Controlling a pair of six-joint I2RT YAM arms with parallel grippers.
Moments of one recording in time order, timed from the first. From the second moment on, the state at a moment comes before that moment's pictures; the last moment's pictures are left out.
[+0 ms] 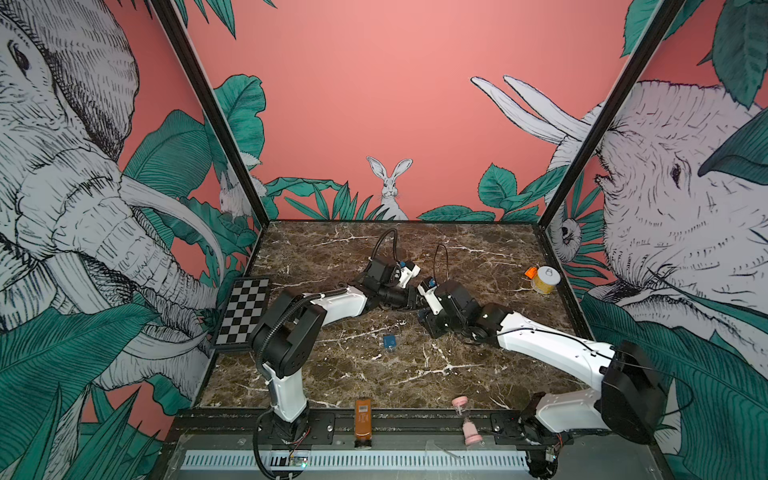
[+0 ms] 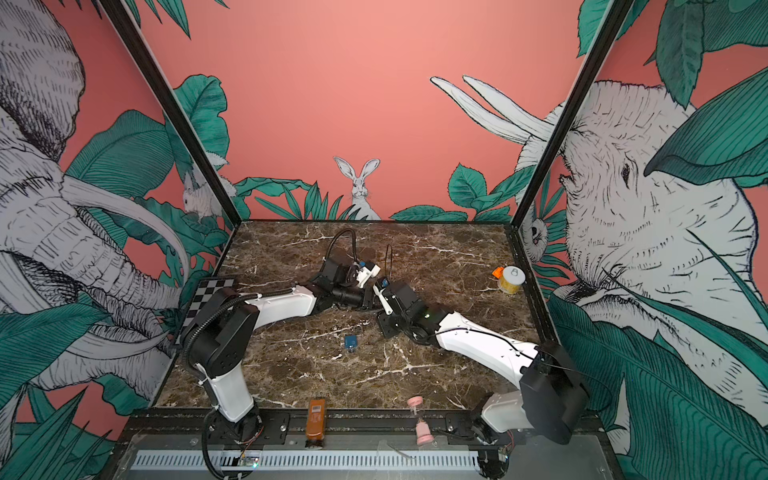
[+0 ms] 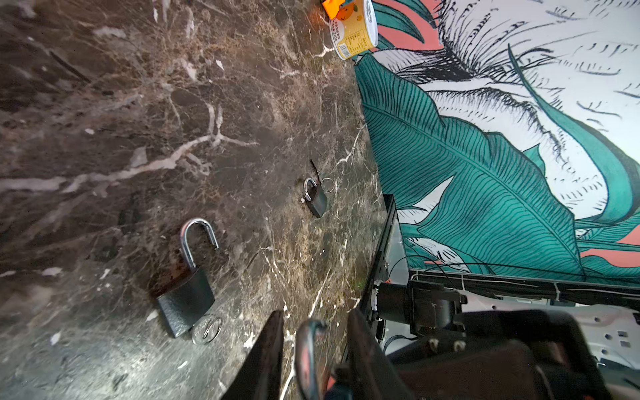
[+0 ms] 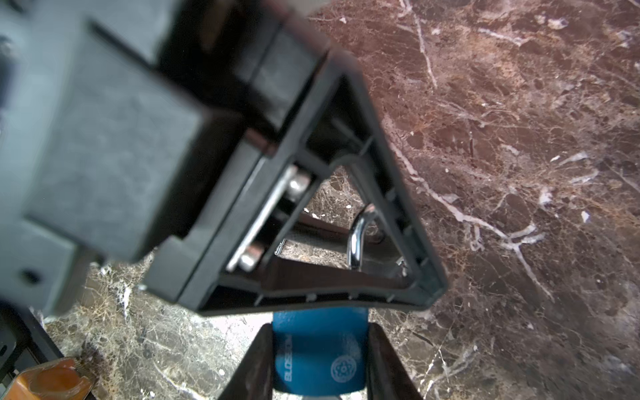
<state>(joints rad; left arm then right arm) -0.65 1.81 1.05 0.10 0.83 -0.66 0.83 1.37 0.90 -0.39 0.00 0.23</state>
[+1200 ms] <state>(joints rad) -0.65 1.57 1.02 0.34 0.57 -1.00 0.57 0.98 0.84 -0.16 -0.16 0.22</state>
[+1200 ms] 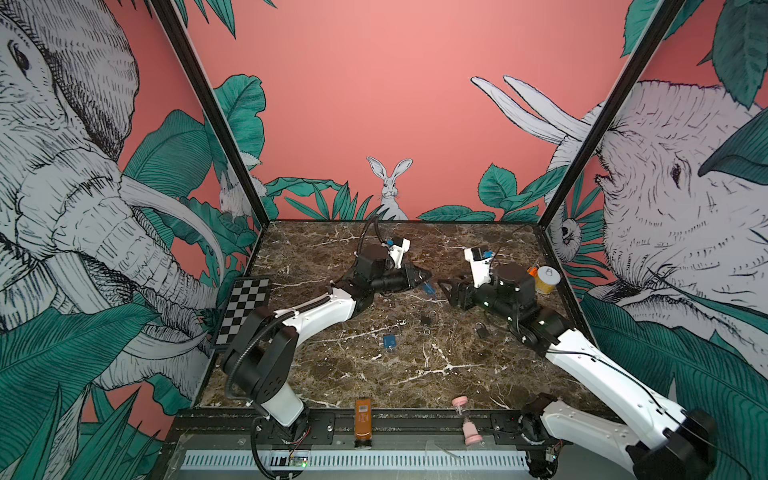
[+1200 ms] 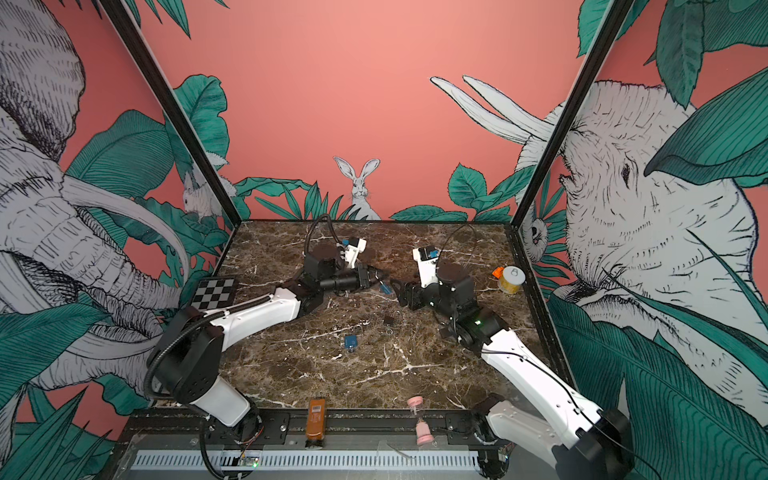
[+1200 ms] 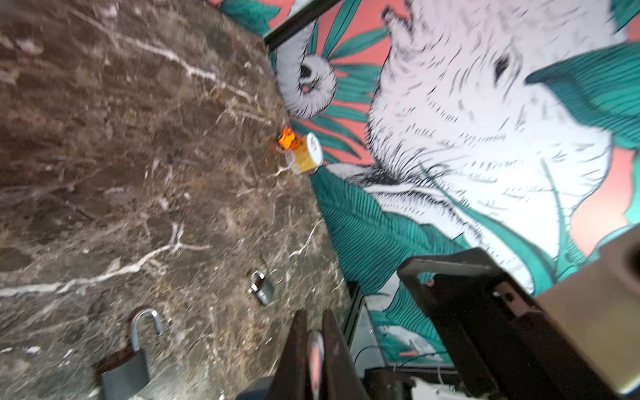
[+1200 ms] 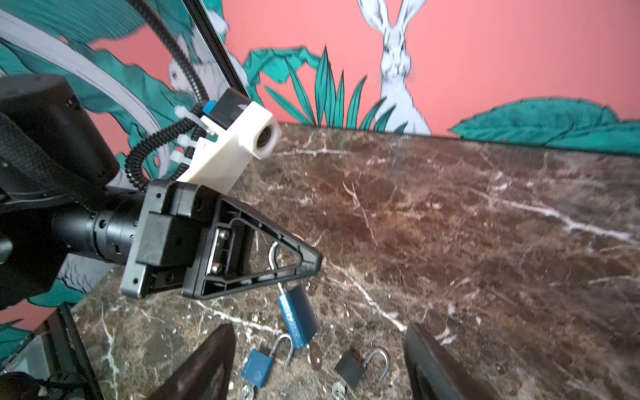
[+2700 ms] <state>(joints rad) -0.61 1.55 1.05 0.71 0.51 -1.60 0.47 1.25 1.05 0.04 -0.53 0.07</state>
